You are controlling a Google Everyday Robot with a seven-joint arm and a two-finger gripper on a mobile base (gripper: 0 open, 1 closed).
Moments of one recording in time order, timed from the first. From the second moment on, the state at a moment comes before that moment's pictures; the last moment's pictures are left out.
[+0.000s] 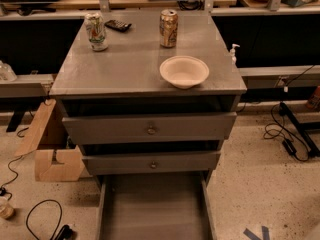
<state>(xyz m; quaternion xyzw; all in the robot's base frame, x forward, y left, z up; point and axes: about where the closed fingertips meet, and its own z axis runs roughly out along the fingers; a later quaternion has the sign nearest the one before) 0.757 -0.136 1.282 -0.09 0.58 0.06 0.81</state>
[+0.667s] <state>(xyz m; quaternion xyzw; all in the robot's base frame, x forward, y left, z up) 0.765 -0.124 1.278 -0.13 0.59 0.03 0.80</state>
